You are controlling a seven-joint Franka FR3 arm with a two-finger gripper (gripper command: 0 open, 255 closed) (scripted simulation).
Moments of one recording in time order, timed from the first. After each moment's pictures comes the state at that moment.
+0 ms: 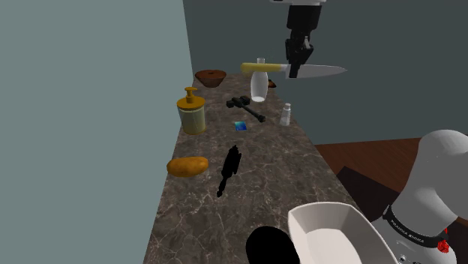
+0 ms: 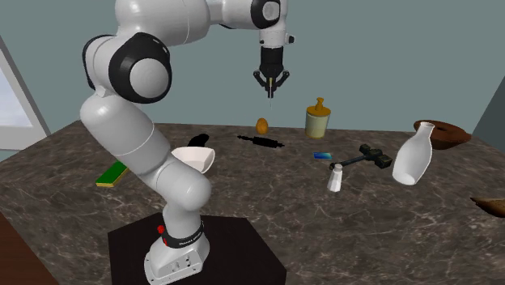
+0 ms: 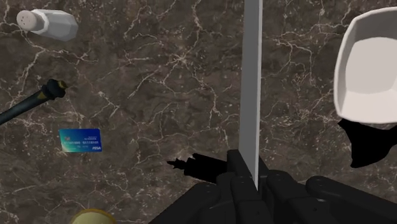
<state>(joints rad) 0.36 -0.41 -0.10 -1.93 -0.03 1.54 -0.69</state>
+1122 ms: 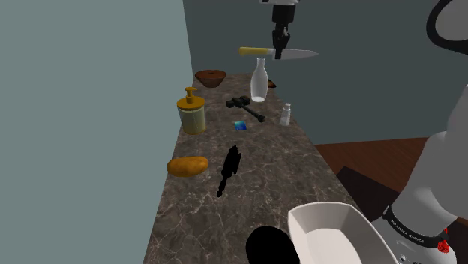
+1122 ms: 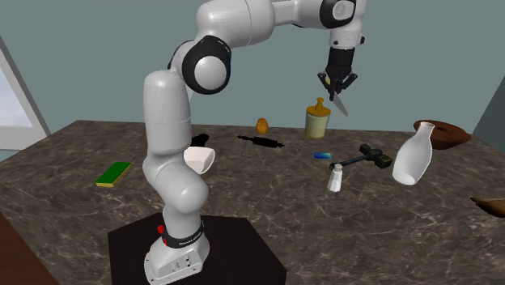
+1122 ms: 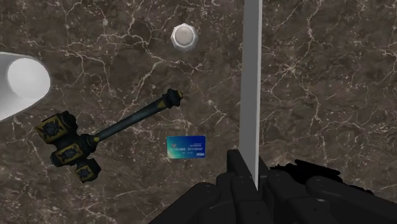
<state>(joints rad) 0.21 0.11 -0.35 -1.36 0.05 1.49 -1.08</state>
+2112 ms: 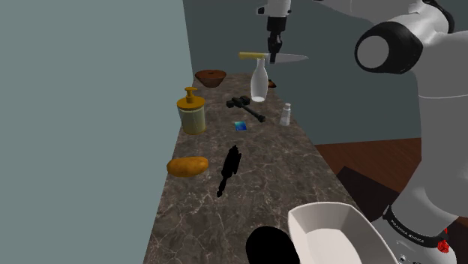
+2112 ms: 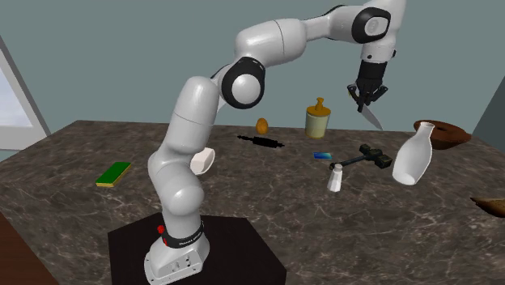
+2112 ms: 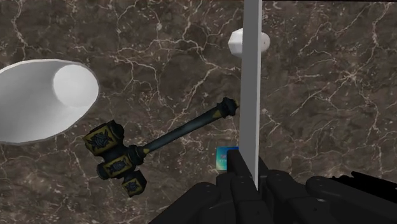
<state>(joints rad) 0.05 0.46 -0.39 -0.98 0.19 1.43 -1.22</state>
